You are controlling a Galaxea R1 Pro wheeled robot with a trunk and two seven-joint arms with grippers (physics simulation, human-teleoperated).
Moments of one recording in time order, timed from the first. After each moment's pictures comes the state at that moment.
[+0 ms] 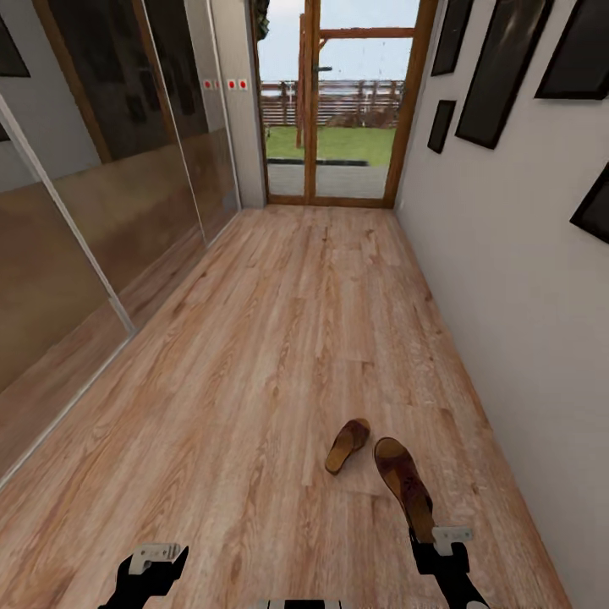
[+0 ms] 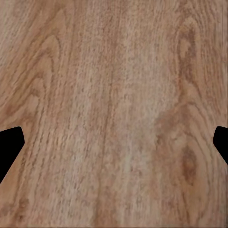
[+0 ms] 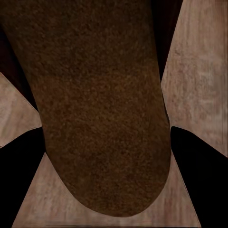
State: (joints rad) left arm -0.34 0.04 0.70 -0.43 -0.52 -0.35 -0.35; right arm -0.46 -0.06 -0.19 -0.14 0.23 -0.52 -0.02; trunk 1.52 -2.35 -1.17
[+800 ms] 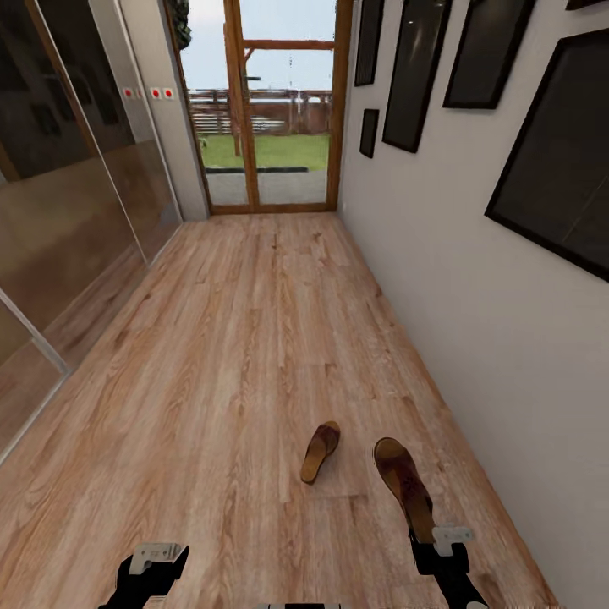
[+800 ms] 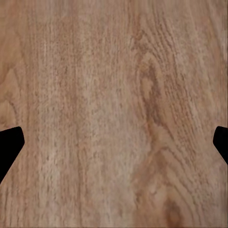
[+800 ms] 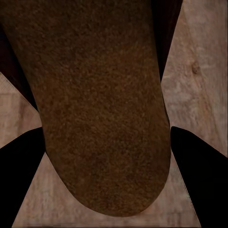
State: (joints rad) left arm -0.34 0.03 0.70 -0.43 -0.52 -0.35 -0.35; right arm -0.46 -0.06 -0.19 -0.14 0.23 -0.52 -0.02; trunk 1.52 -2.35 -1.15
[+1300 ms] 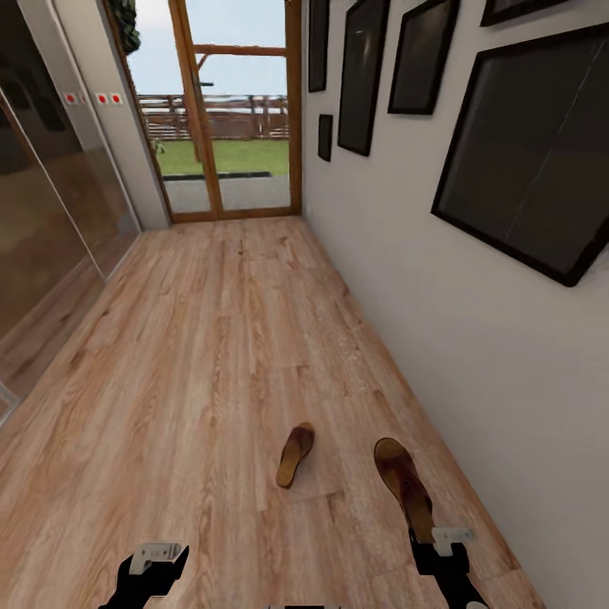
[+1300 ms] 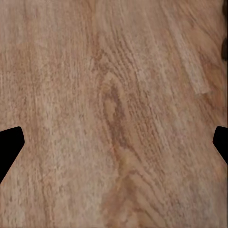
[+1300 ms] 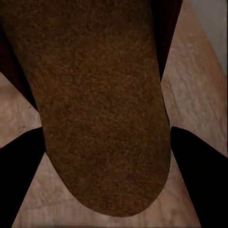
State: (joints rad) left arm -0.34 0.03 0.70 -0.43 -0.52 -0.35 -0.35; right arm -0.46 -0.06 -0.19 -0.14 0.23 -0.52 -0.02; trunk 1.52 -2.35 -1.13
